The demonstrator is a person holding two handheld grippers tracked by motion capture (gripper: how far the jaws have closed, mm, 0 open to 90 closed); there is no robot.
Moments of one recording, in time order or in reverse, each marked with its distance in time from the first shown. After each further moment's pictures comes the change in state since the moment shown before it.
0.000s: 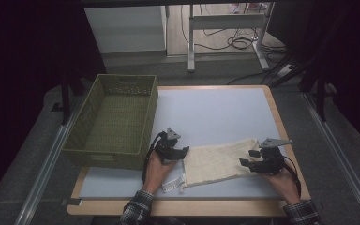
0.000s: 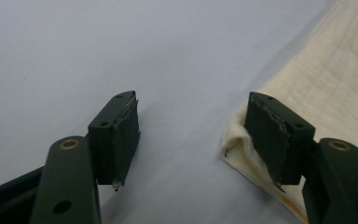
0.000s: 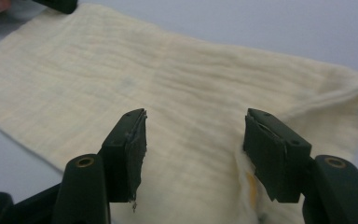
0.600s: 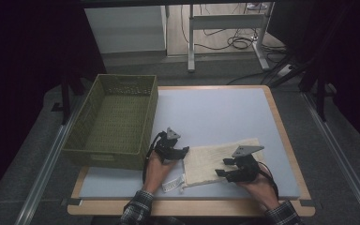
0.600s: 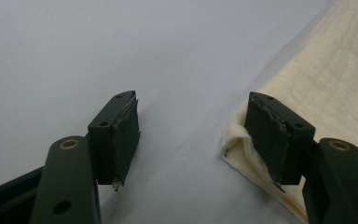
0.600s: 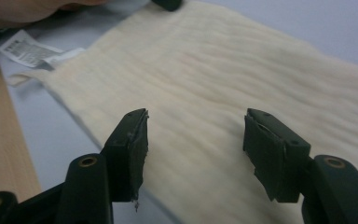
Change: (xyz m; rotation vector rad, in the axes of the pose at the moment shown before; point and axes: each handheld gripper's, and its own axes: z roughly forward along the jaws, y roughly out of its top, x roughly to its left) left arm 0.001 0.000 0.000 0.003 -0.003 0.001; right arm 0.067 0.013 0.039 0.028 0.164 -0.117
